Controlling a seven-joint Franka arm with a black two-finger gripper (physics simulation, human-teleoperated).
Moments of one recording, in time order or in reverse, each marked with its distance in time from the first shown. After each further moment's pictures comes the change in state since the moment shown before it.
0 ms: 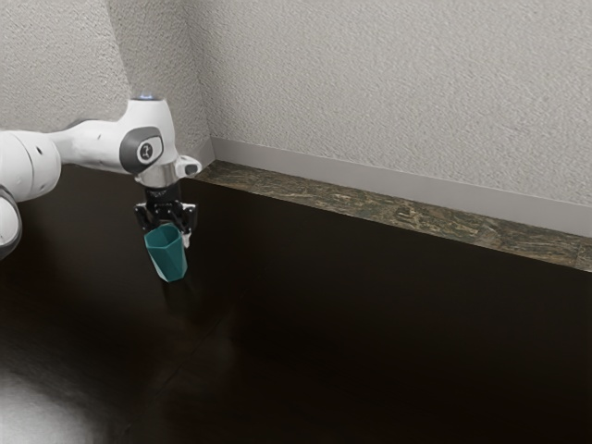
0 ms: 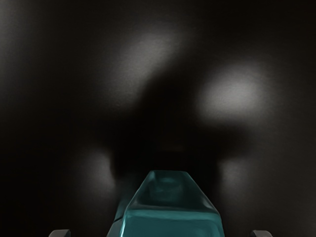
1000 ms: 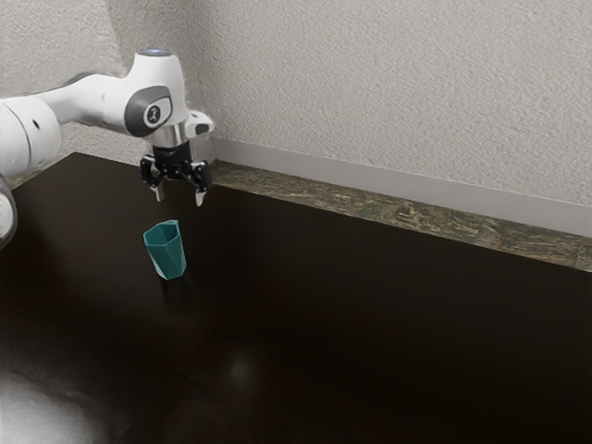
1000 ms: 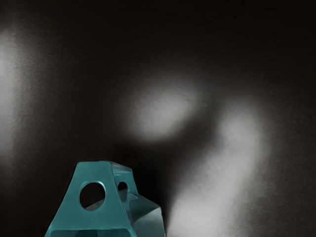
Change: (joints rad) arm -0.092 -0.164 0.027 -0.003 -0.002 0.004 0.028
